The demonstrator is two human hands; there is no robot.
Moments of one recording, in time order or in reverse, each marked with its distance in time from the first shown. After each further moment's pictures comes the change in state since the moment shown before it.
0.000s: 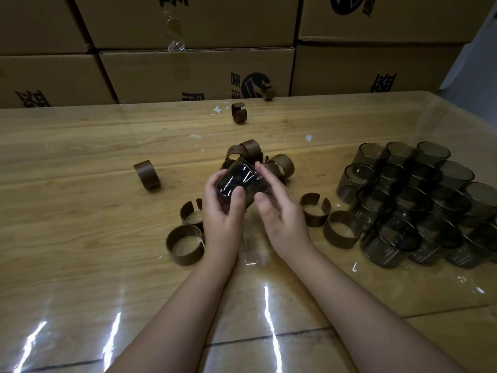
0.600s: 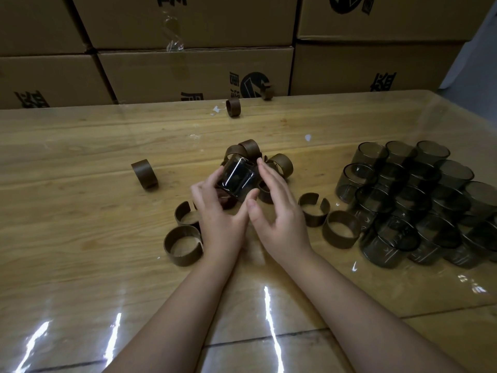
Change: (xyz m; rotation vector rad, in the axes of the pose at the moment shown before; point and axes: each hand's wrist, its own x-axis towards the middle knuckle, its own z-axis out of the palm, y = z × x) left_hand 0.001 -0.010 0.000 0.282 0.066 0.149; right_hand -0.002 0.001 0.004 -0.269 0.115 -0.209
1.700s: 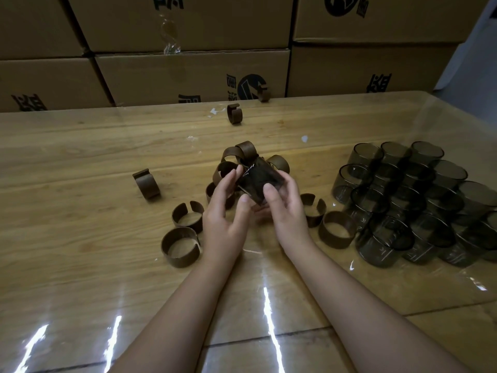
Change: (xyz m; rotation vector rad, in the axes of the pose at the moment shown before) left_hand -0.004 0.010 -0.002 -0.144 -0.197 0.027; right_hand 0.008 0.011 -0.004 0.636 -0.002 0.519
